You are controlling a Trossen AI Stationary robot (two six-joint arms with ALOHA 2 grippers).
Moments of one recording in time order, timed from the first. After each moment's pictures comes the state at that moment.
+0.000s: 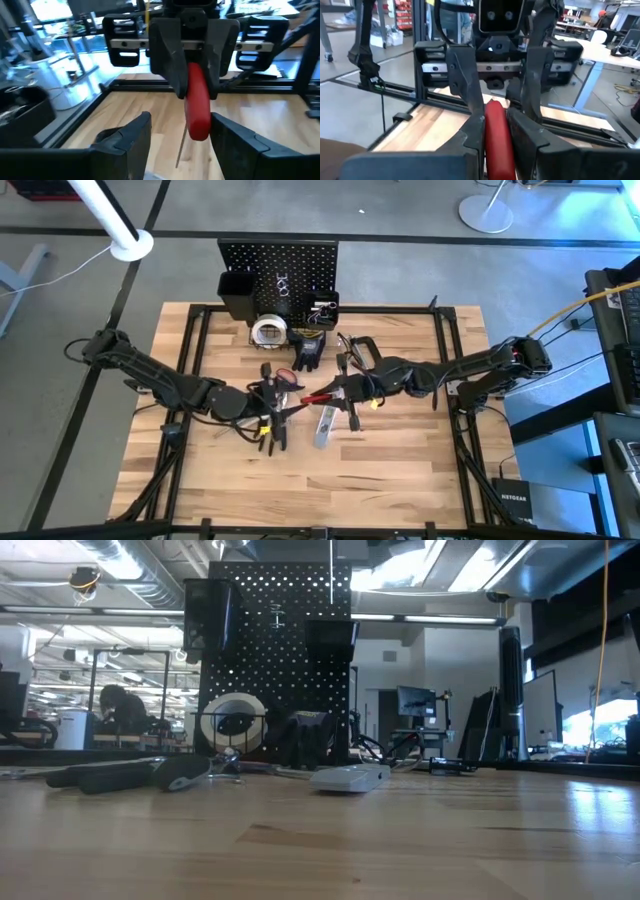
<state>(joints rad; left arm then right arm) -0.39 1.30 0.94 0.16 -0.67 0.00 0.14 1.45 0.99 0.42 -0.08 -0.14</state>
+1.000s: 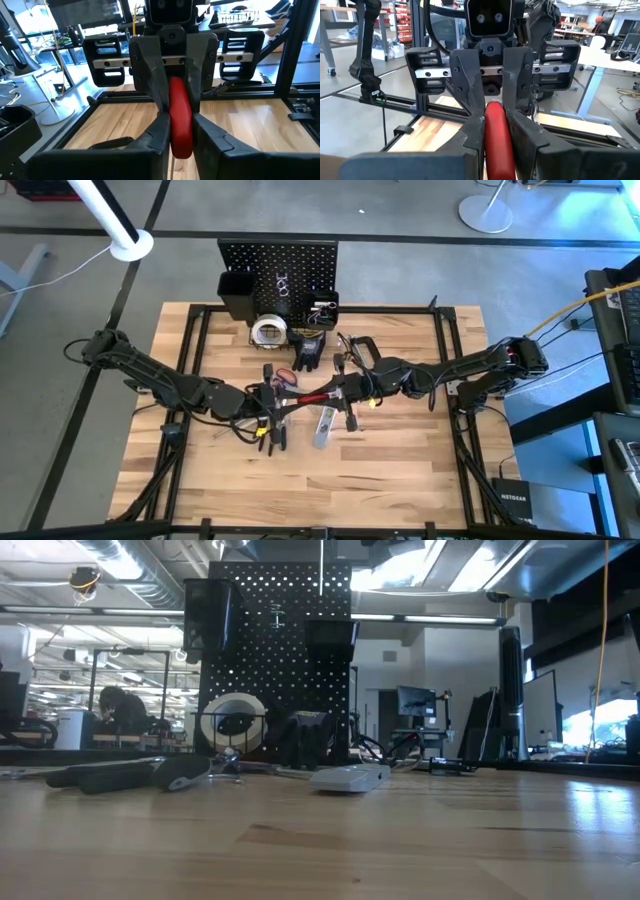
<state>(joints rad) -0.38 1.30 0.94 0.21 -0.61 0.06 0.14 1.49 0.99 0.51 -0.08 -0.11</state>
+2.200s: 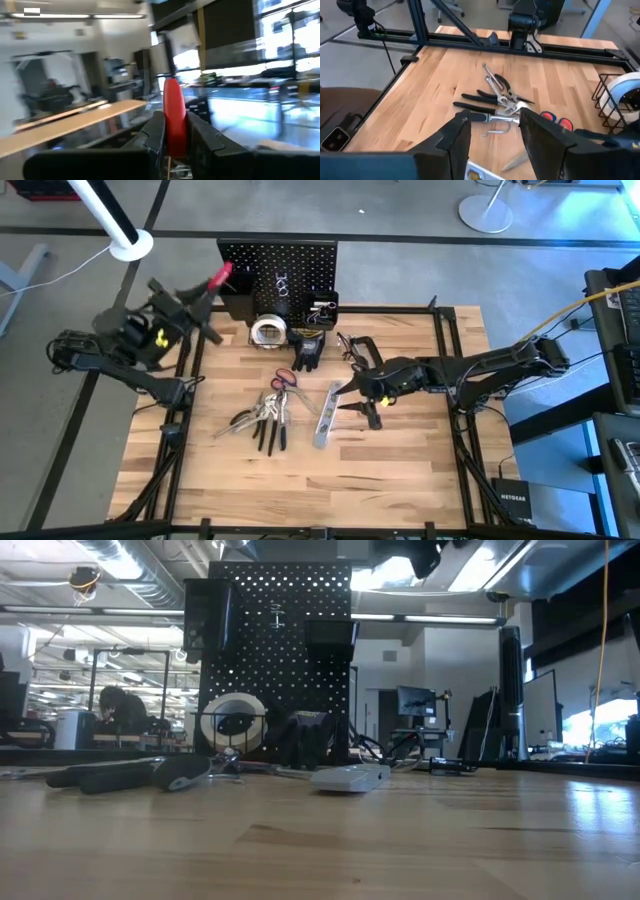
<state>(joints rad) -0.19 0.80 1.08 0.12 -1.09 0.55 0.14 1.26 0.93 -0.04 -0.04 -0.03</state>
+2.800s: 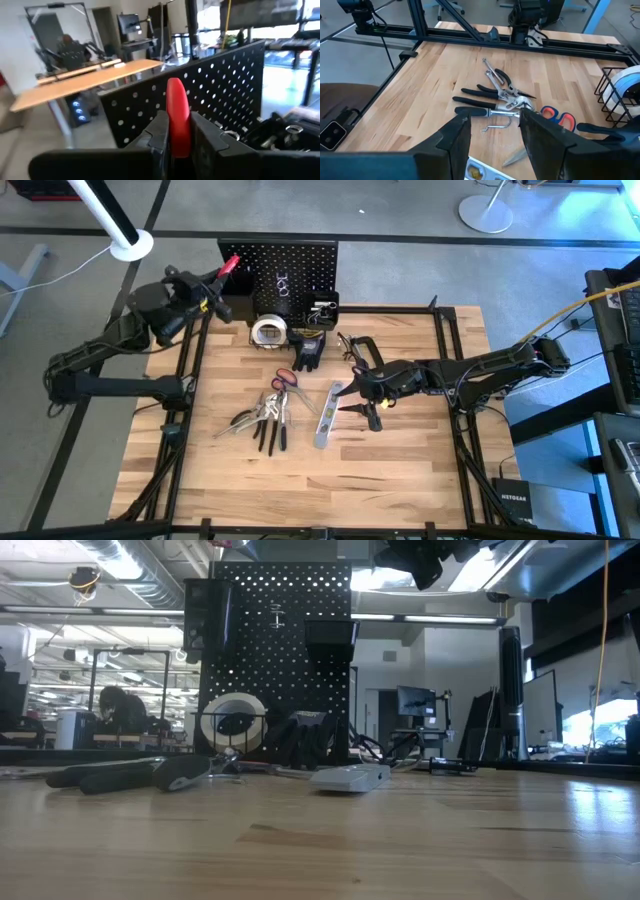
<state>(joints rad) 0.37 0.81 1.08 -0.28 -0.65 0.15 0.14 1.27 0.88 0.01 -0.04 -0.03</state>
